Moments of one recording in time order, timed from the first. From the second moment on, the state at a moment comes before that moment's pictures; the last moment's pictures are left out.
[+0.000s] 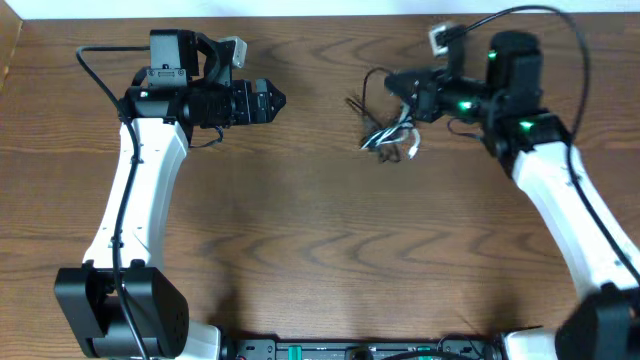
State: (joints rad) left arm -0.01 1.66 1.46 -0.78 0.55 -0.10; right arm 0.18 1.55 1.24 -0.13 -0.83 0.35
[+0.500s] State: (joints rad) left arm -0.19 1.71 1.47 -0.78 0.55 -0.30; right arm 0.19 1.55 1.25 -0.20 -0.80 0.44
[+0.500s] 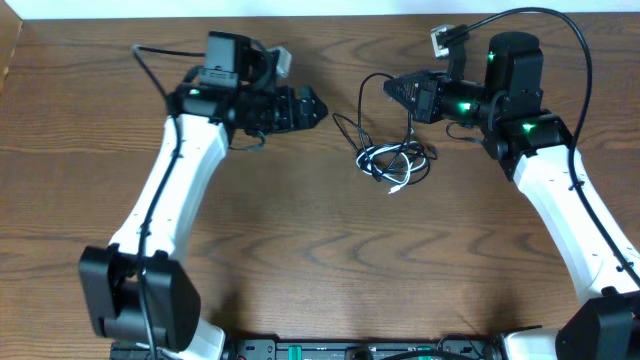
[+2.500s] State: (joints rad) left arm -0.31 1.97 1.41 -0.52 0.40 -0.75; right arm 0.02 1.55 1.35 -0.13 -0.84 0.48
